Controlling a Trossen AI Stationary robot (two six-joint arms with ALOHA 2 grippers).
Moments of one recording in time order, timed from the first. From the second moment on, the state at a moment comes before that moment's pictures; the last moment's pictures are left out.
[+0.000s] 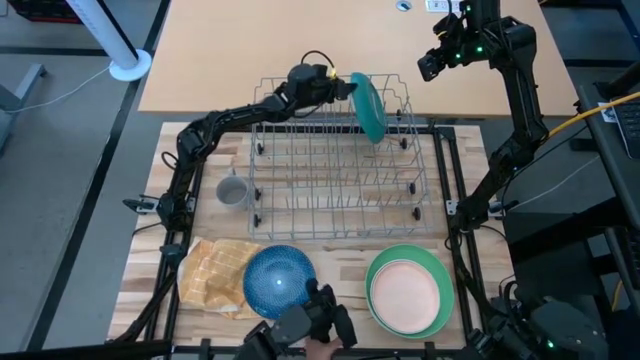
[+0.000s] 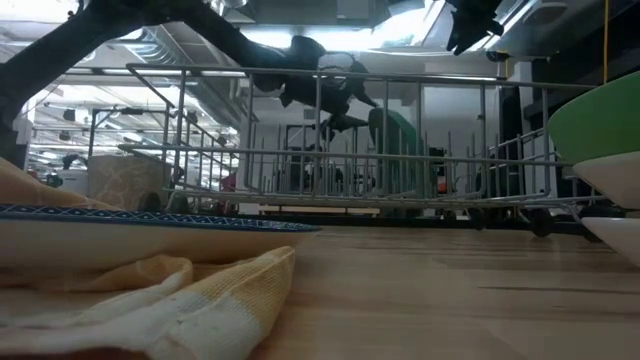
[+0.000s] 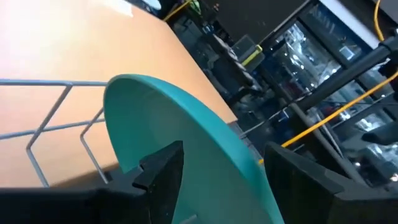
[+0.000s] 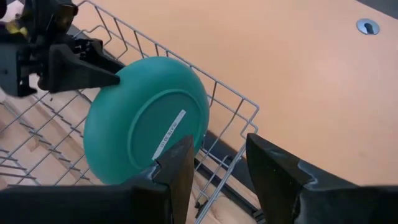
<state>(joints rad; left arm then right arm) 0.66 2.16 1.78 0.27 0.15 -0.78 -1.13 1.69 2.34 -1.42 -0.19 -0.21</state>
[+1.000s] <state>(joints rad) 0.64 2.16 1.78 1.32 1.05 -1.40 -1.13 1.69 2.34 -1.57 -0.21 -0.25</state>
